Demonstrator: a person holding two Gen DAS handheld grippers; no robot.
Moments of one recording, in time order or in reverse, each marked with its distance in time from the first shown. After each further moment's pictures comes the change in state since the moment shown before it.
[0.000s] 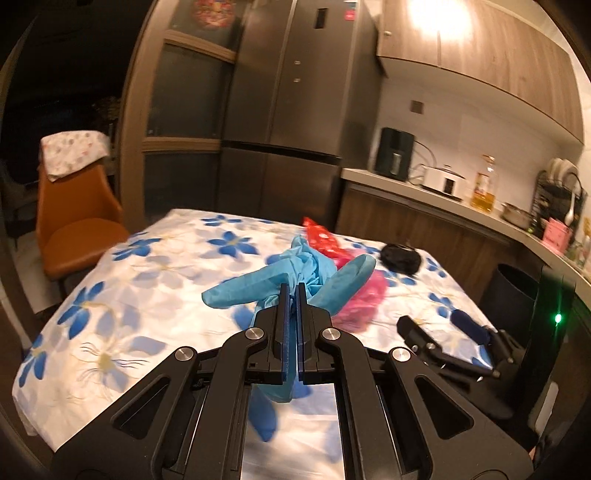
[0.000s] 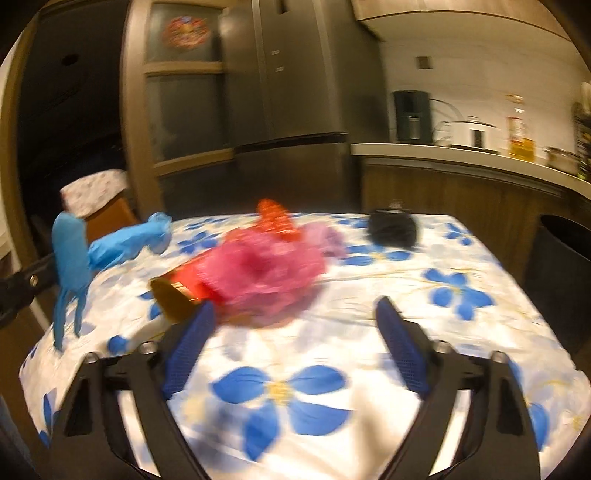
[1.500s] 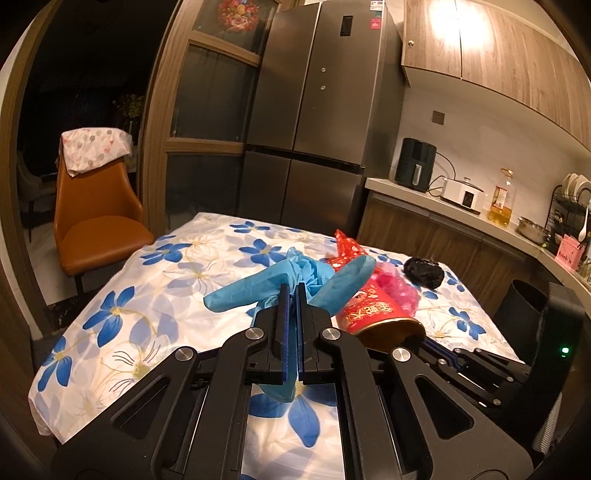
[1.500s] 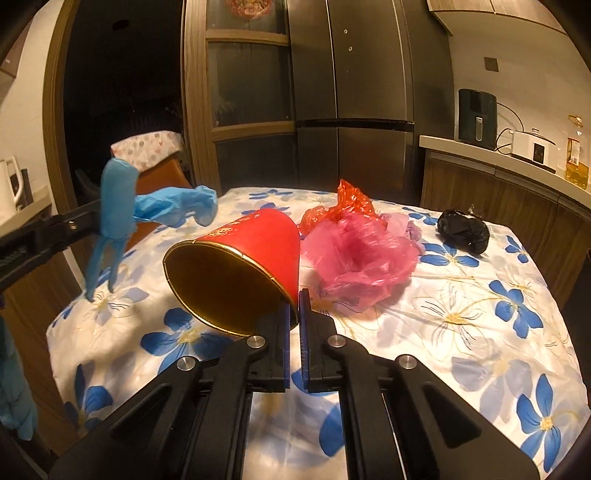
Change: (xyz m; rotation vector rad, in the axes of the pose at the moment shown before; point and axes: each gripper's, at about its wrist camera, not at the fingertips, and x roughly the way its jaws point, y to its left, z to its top) left arm -0.010 0.023 0.013 -0.030 -0.018 0.054; right arm 0.000 0.038 0.004 -0.127 0.088 0.162
